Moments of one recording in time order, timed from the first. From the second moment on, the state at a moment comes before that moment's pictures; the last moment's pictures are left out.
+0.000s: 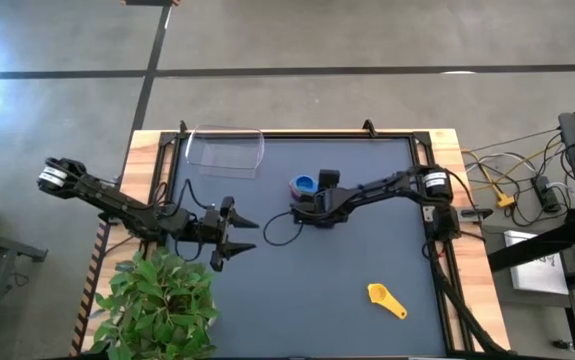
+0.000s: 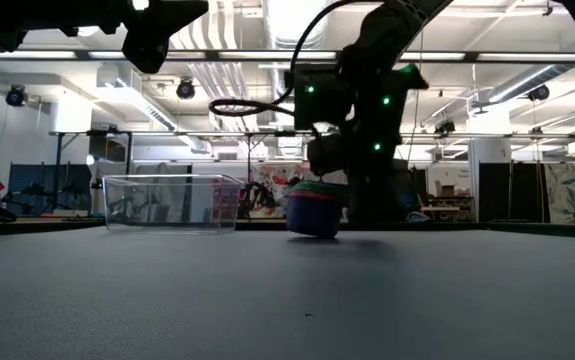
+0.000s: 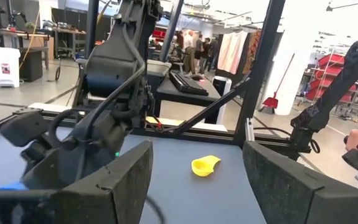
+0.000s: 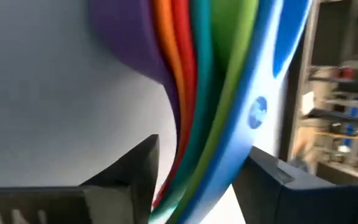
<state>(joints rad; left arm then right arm) -0.33 1.08 0.39 0.75 -0.25 -0.17 -0.03 2.00 1.32 -0.81 0.70 0.03</state>
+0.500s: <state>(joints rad) -0.33 1.08 0.39 0.75 -0.25 -0.17 0.05 1.94 1.33 -0.90 0.59 0.16</state>
